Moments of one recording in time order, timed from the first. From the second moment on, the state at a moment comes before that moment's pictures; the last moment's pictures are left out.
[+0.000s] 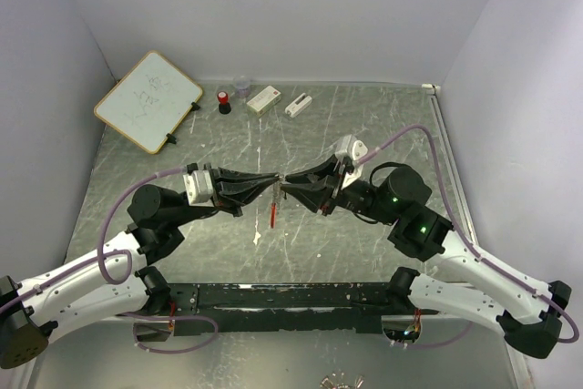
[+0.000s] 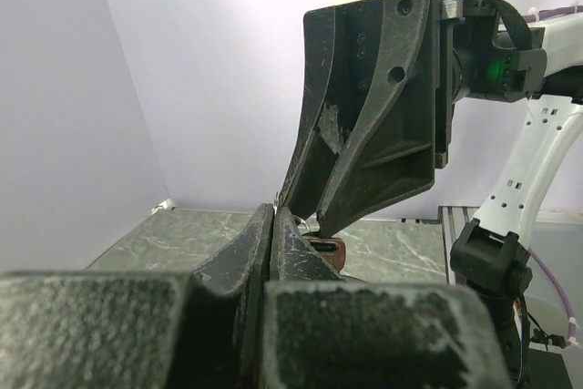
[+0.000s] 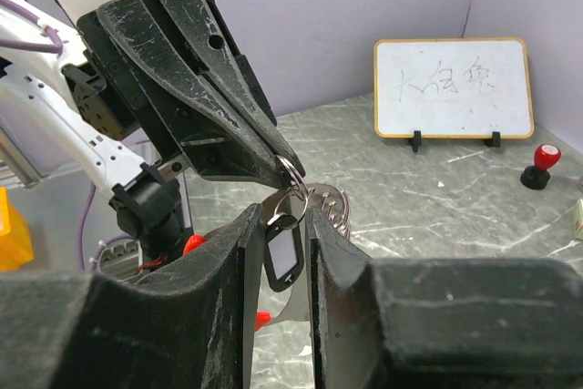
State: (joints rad) left arm -0.87 0.83 0.58 0.74 0.41 -0.04; right arm 0.95 0.80 0.85 0.09 -0.28 0.10
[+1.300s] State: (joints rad) left arm -0.87 0.85 0.55 0.84 0.41 -0.10; right arm 0.95 0.86 0.84 0.12 -0.30 0.13
